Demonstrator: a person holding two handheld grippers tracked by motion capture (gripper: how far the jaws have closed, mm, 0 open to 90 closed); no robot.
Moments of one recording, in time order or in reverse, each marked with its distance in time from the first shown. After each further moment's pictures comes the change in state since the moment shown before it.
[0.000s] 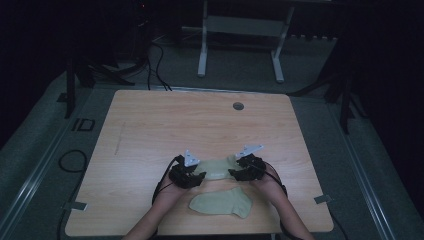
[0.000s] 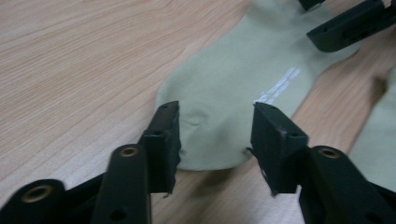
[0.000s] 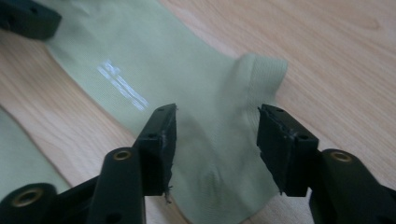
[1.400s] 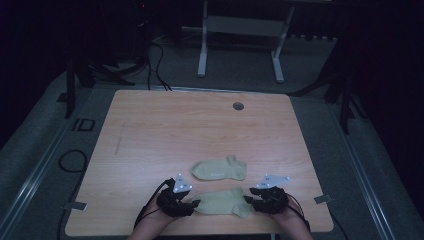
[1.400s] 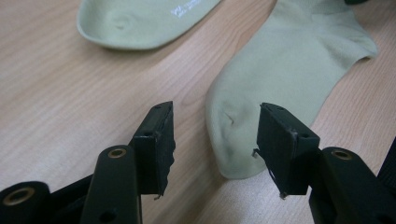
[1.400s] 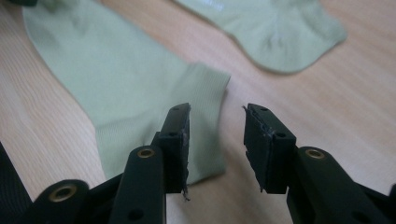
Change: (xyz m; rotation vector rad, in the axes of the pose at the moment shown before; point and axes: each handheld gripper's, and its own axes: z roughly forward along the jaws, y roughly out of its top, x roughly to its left) left arm -0.035 -0.046 -0.055 0.091 -0.089 0.035; right arm 0.043 -0.078 -0.066 -0.045 0.050 0.049
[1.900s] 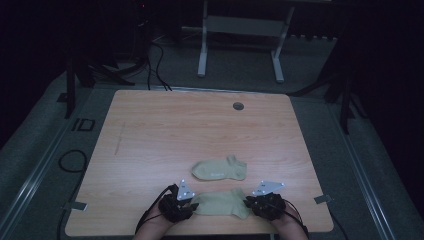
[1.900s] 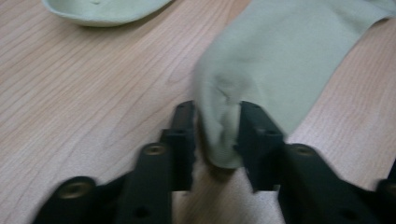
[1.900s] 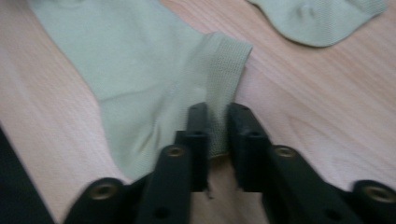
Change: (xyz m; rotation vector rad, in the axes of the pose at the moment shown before) left arm -0.009 -0.011 0.009 0.035 0.011 0.089; right arm 0.012 -0.008 0.007 0.047 0.000 -0.035
